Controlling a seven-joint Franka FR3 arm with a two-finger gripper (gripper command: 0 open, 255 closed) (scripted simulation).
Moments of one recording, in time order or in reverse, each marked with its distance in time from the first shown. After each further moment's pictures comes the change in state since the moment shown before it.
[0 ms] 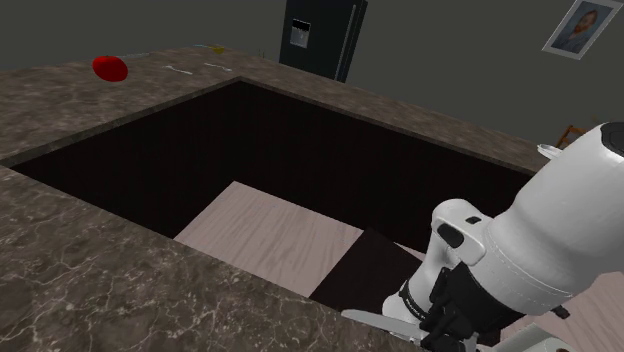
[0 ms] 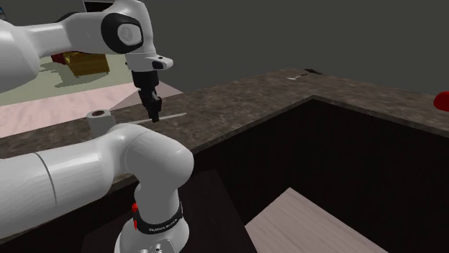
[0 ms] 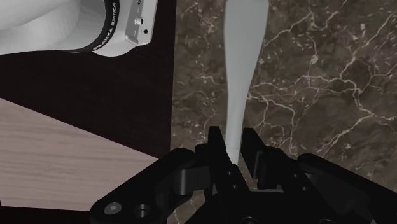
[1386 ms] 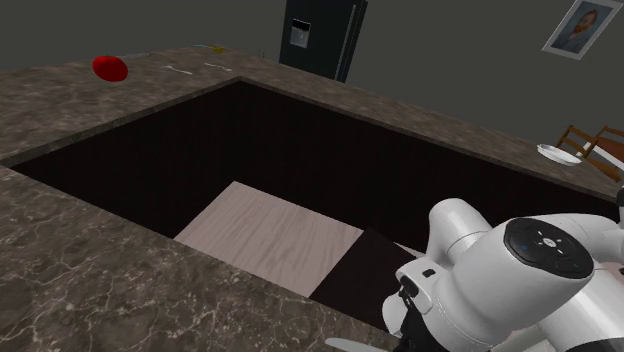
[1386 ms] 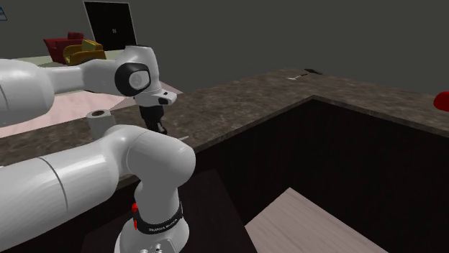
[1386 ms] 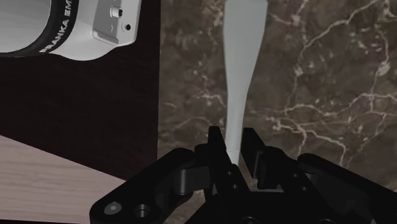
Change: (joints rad) arm 0.102 -0.005 0.219 -0.251 0.217 0.230 0.004
